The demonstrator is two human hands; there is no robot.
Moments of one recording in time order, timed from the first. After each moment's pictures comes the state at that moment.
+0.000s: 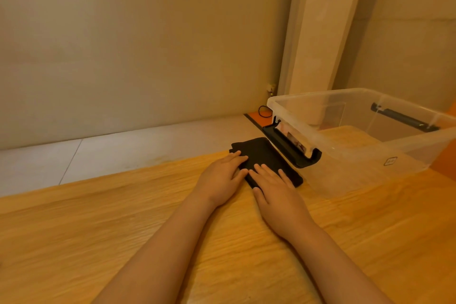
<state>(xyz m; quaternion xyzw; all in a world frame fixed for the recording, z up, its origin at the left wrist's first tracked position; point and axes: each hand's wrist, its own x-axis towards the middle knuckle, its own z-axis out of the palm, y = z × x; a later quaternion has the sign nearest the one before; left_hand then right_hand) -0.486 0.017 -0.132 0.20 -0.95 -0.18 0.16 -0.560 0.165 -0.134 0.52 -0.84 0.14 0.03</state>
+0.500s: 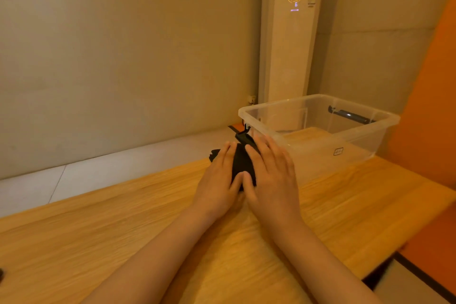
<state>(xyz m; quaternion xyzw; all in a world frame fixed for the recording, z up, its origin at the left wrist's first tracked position) -0.472 0.087 -0.111 0.13 -0.93 -0.19 0.30 -0.527 0.212 -0.094 0.43 -0.79 0.28 0.34</state>
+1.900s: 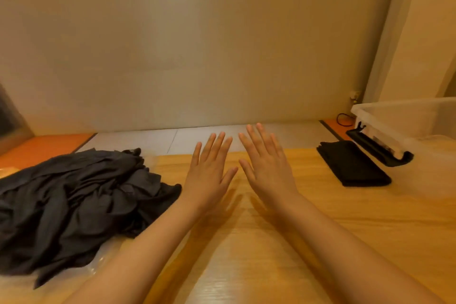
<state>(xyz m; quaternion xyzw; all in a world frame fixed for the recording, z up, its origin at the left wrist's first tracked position) -0.227 0.026 -0.081 0.38 -0.90 0.07 0.21 -0.382 0.088 -0.079 0.65 -0.69 0.24 0.21</state>
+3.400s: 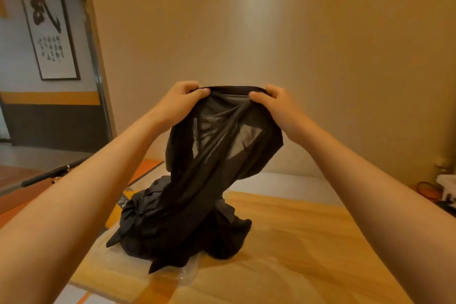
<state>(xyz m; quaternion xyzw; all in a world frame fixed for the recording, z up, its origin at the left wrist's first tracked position) -0.026 0.029 0.178 0.40 -0.78 -0.20 0.45 -0.250 0.060 0.161 0.68 -0.45 0.53 -0.22</state>
